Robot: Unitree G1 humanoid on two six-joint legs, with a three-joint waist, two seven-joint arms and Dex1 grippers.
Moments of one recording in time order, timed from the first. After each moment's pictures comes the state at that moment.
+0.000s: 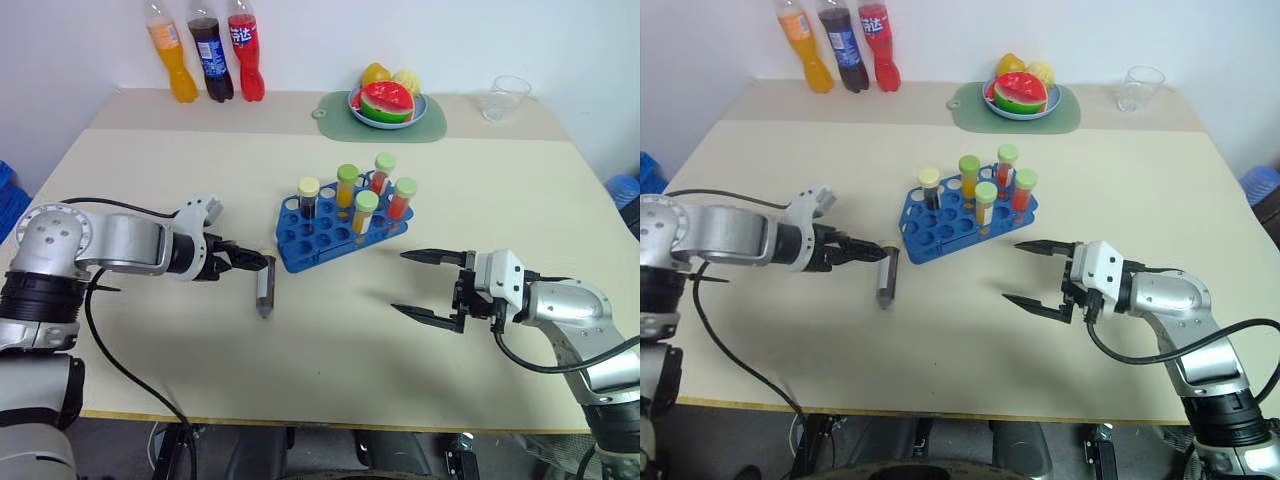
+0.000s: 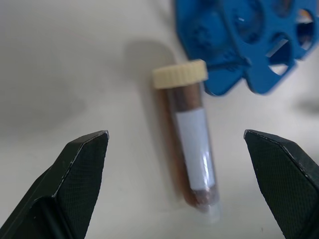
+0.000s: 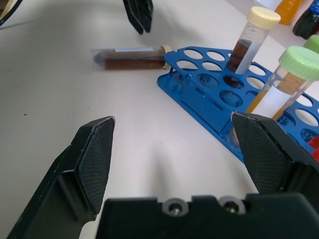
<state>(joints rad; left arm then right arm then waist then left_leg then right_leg) -0.78 0.86 -0.14 0.26 -1.95 1.45 0.61 -0.11 -0.75 -0.04 -0.26 0.36 0.04 1.08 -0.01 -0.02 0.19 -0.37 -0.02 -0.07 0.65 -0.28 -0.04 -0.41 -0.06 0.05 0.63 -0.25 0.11</state>
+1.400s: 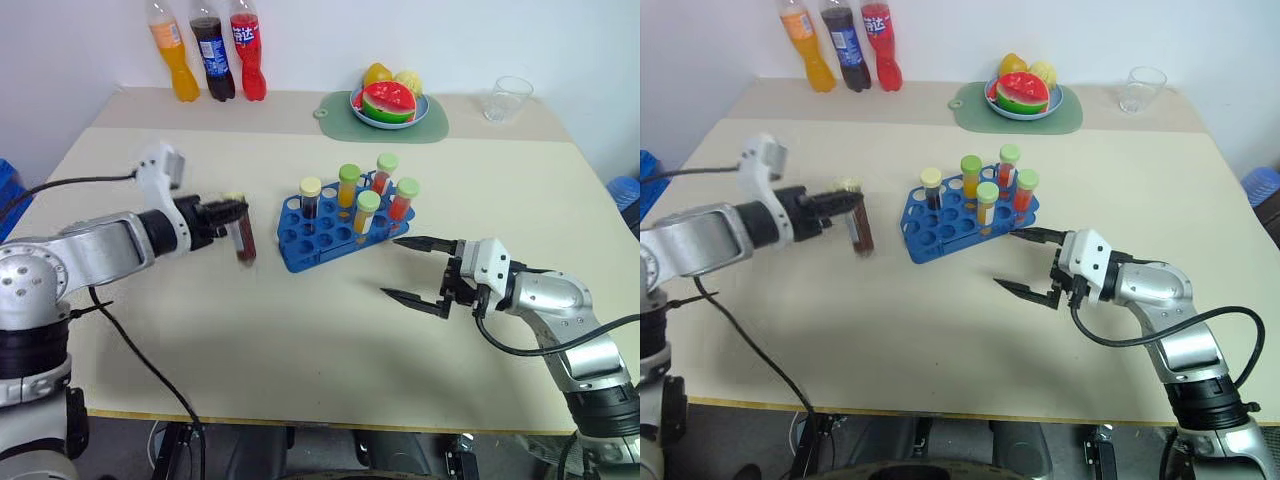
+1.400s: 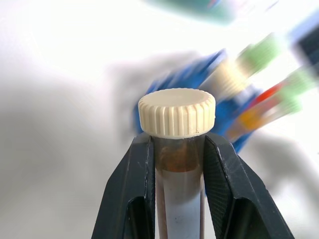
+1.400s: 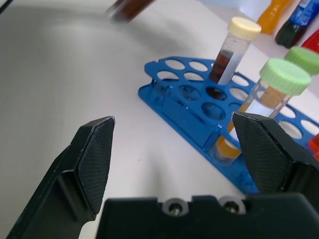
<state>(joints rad) -0.45 0.81 0.28 -0.31 -1.45 1.01 0.01 -0.20 -0.69 0.01 -0.18 0.33 0.01 1.02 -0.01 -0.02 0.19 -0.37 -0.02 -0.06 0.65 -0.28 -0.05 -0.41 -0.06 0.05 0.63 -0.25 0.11</state>
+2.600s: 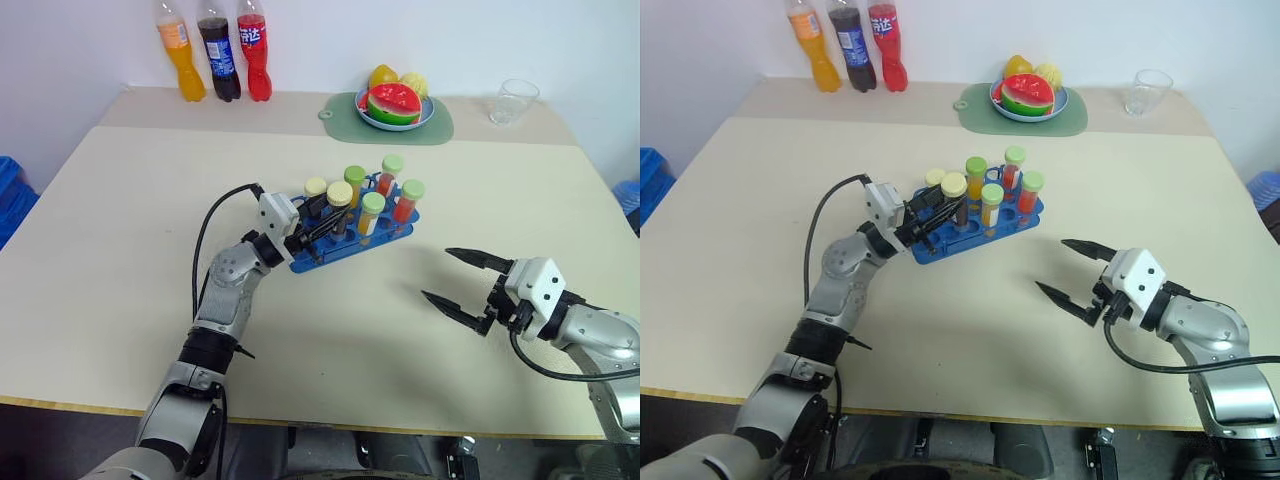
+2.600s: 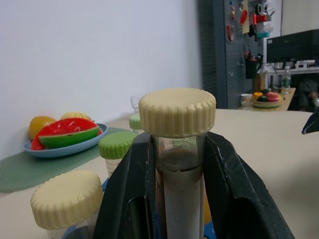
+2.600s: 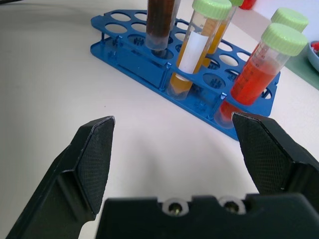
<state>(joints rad) -0.52 0.18 -0.13 0.31 -0.30 -0.29 -0.78 0.11 -0.74 -0.22 -0.34 0.34 0.09 0.87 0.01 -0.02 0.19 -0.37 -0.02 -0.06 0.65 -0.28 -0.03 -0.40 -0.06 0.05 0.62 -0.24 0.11</state>
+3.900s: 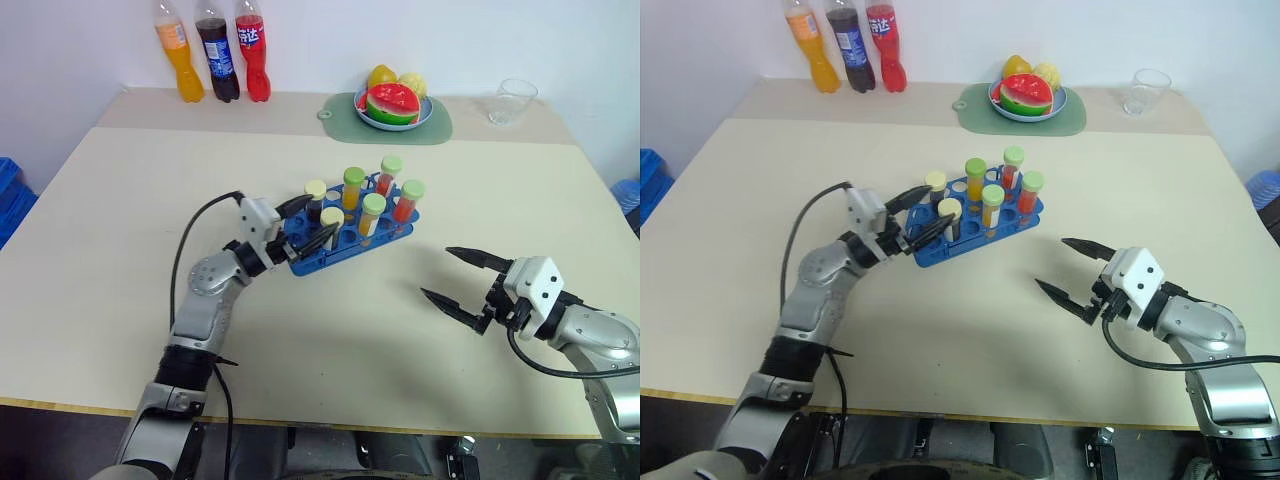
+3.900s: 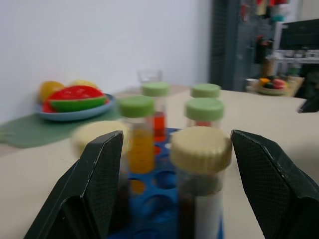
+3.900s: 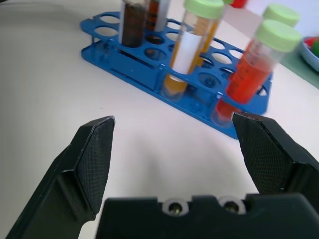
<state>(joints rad) -0.38 0.27 -0.04 0.09 -0.35 -0.08 -0.76 0.10 -0.70 -0.21 -0.34 0.34 0.11 0.83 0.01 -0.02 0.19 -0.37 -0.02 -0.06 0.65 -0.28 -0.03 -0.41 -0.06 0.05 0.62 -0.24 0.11</state>
